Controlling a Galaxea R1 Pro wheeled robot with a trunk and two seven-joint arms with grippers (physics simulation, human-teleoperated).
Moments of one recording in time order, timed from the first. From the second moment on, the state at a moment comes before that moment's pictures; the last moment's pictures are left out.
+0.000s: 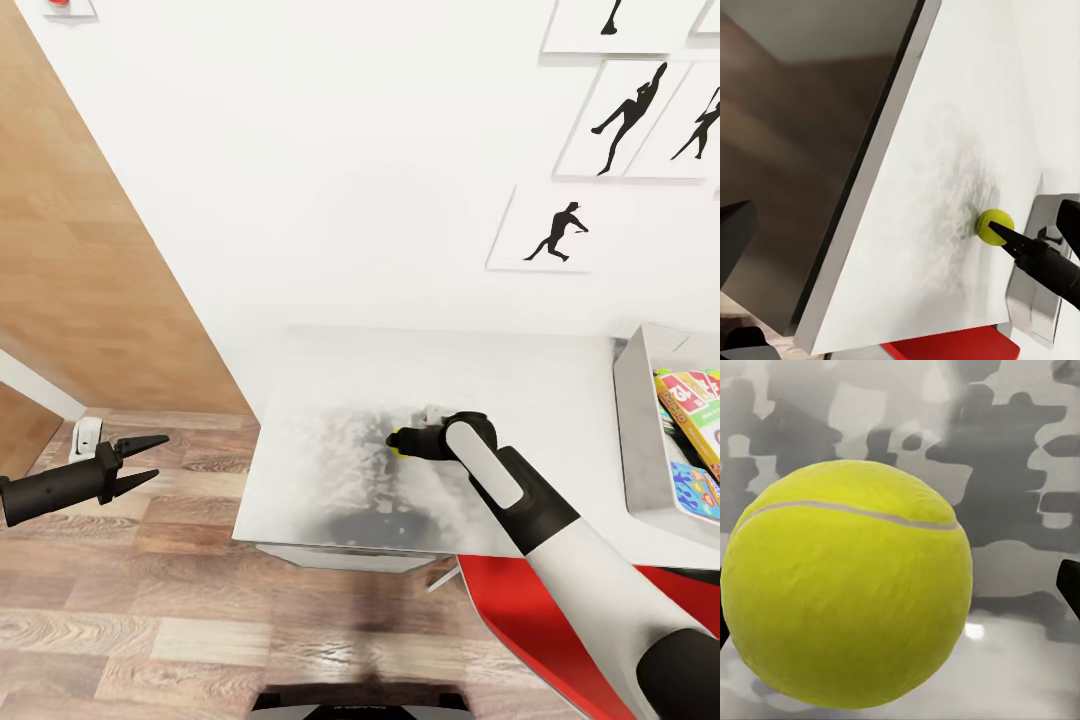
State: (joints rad) left arm -0.50 0.68 0.03 -1.25 1.62 0.98 -0.12; right arm -0.92 -0.07 0.53 -1.14 -1.10 0.83 -0.64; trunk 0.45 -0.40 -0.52
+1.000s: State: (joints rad) left arm -0.50 0.68 0.03 -1.21 1.62 0.98 -0.12; right arm -0.92 -0.07 0.53 -1.14 -1.10 0.83 -0.64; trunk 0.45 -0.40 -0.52
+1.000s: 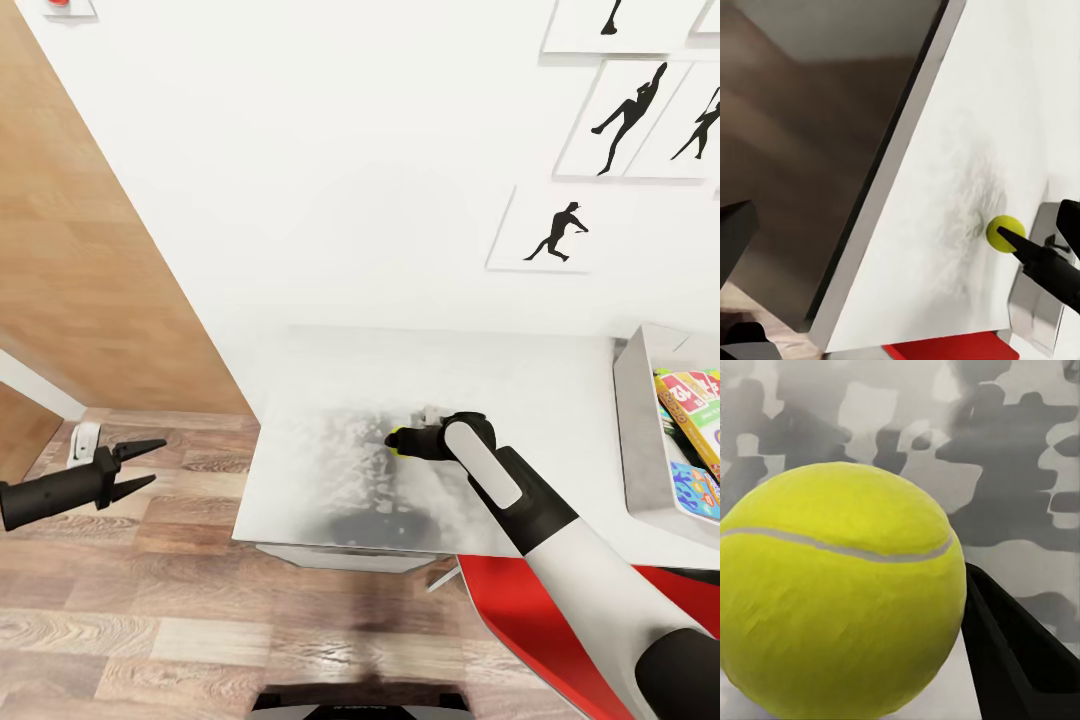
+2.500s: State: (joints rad) left arm -0.50 0.61 -0.12 -1.21 1.62 0.96 -0.12; right arm -0.92 -0.12 0.35 -1.44 -1.10 0.93 -0.65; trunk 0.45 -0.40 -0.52
